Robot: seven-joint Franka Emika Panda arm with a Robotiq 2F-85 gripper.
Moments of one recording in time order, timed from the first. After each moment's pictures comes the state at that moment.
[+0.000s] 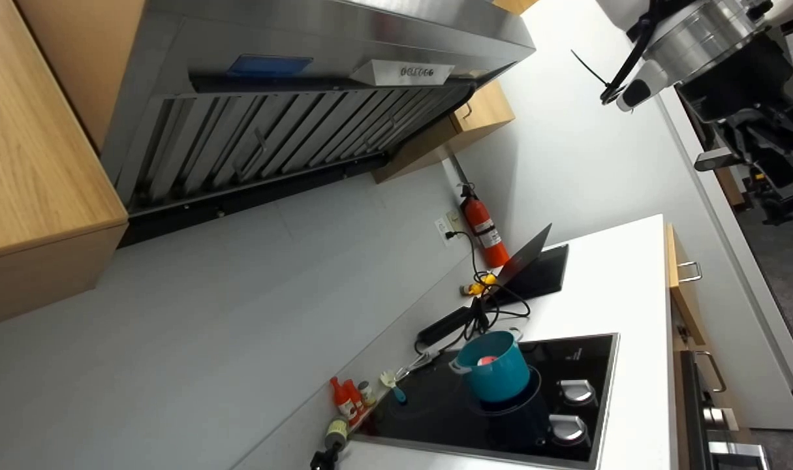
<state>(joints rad) 0.00 -0.75 -0.14 -2.61 -0.20 1.69 -0.34</state>
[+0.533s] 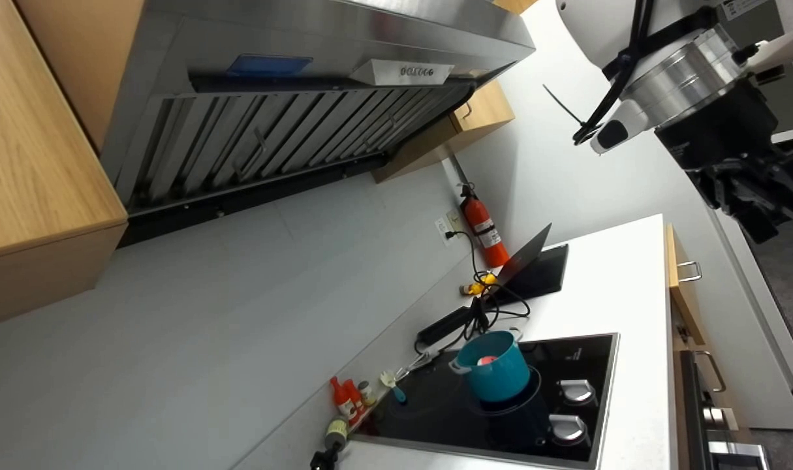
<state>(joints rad) 0.11 -0.65 -0.08 -2.63 -0.10 1.81 -0.34</state>
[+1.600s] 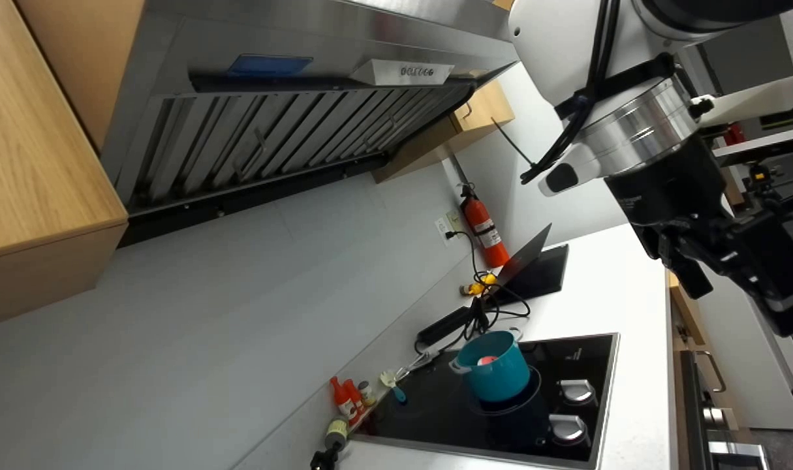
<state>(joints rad) 0.18 -0.48 0.01 -2.56 -0.08 1.99 -0.35</state>
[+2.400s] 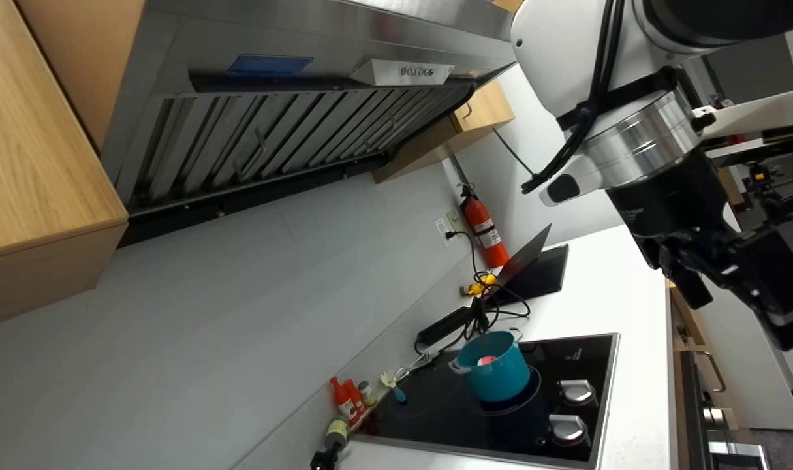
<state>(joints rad) 0.18 -0.46 0.02 -2.57 -0.08 2.02 -0.35</state>
